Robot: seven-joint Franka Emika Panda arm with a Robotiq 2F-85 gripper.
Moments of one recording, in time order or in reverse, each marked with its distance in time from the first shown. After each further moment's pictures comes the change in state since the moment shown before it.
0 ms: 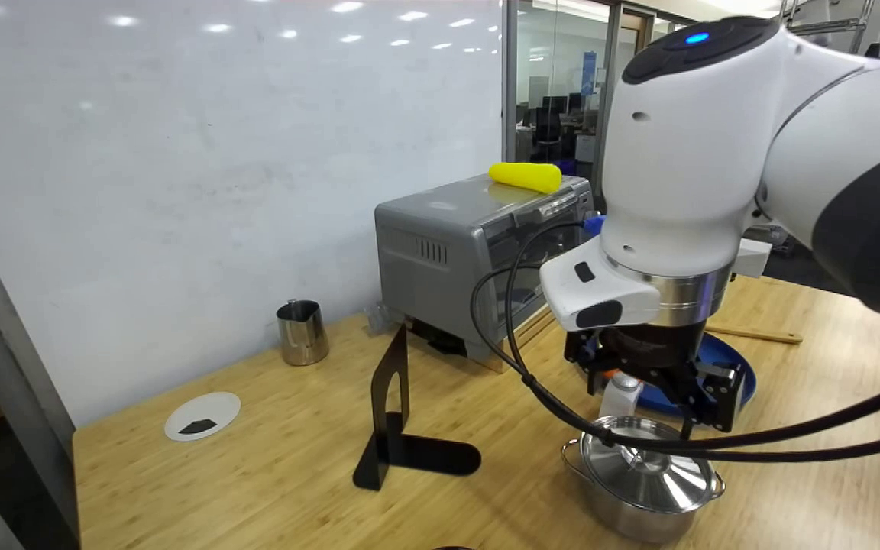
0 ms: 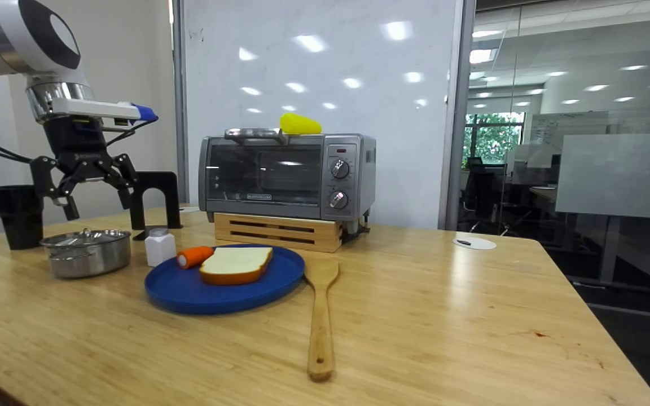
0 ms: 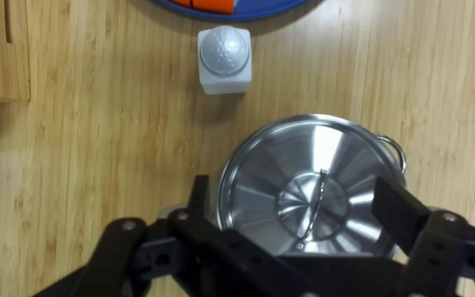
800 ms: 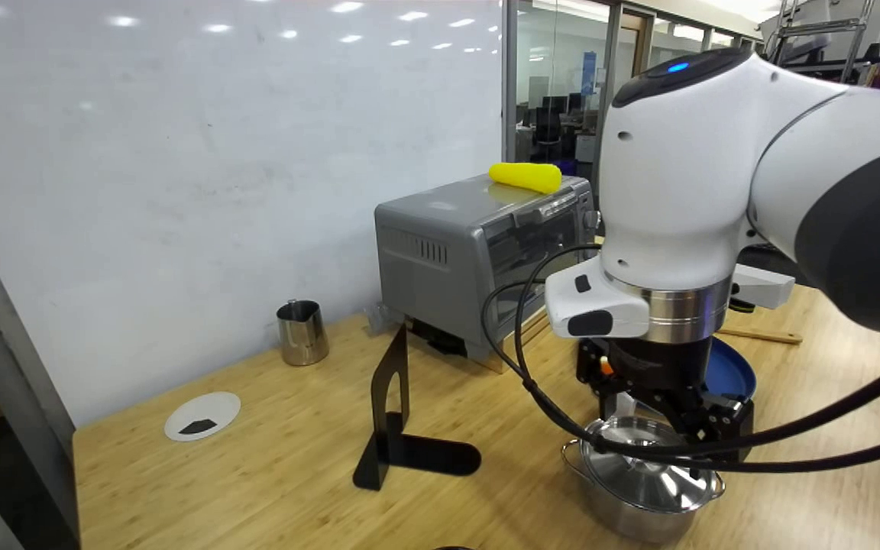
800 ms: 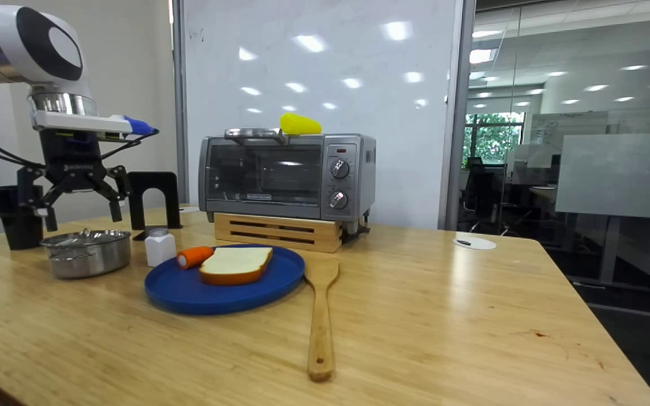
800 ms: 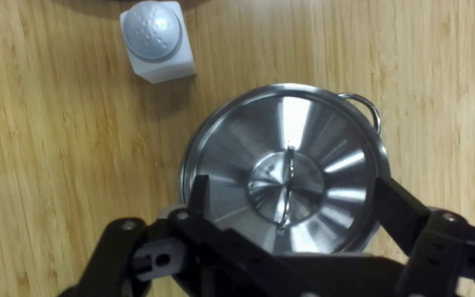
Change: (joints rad) arm 0.000 0.029 0.000 -0.014 0.146 0.020 0.075
